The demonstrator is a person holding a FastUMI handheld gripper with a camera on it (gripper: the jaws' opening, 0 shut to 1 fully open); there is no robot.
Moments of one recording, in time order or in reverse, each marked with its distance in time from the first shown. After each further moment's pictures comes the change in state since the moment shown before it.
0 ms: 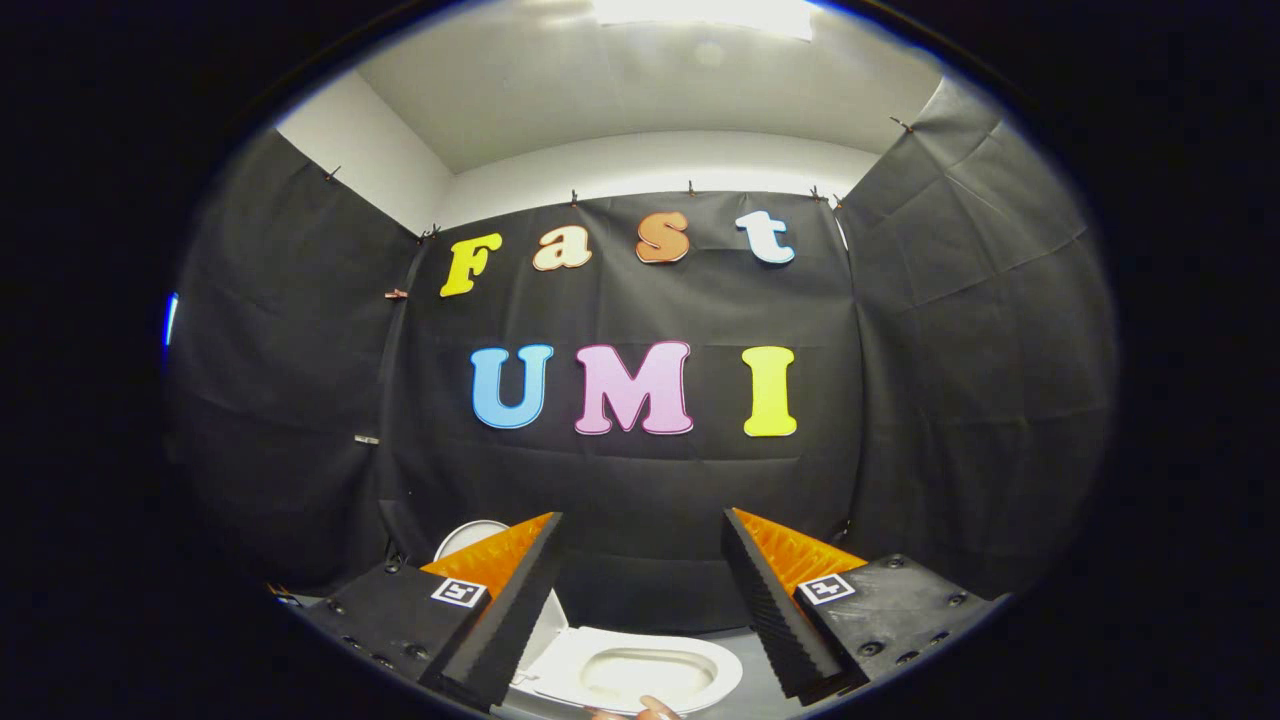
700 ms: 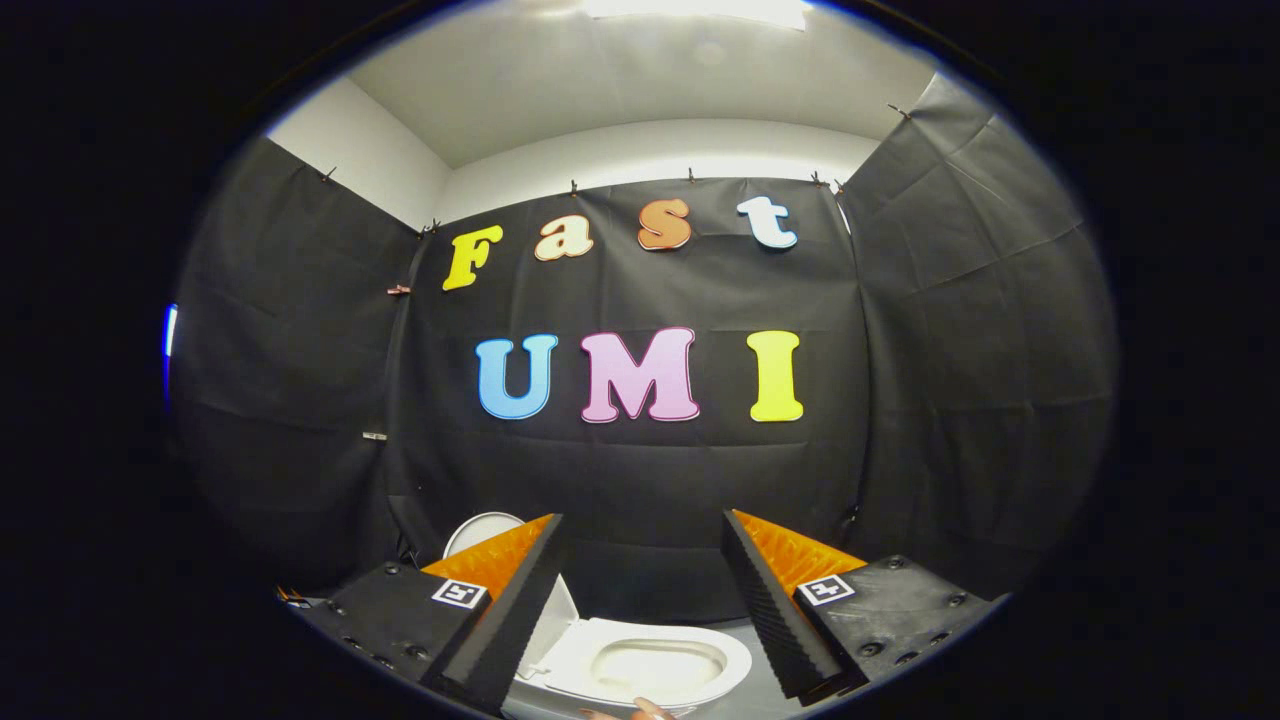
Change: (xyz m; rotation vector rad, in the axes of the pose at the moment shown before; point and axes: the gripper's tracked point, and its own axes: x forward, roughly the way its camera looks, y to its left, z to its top) arm -0.001 -0.002 -0.007 0.030 0.042 0.003
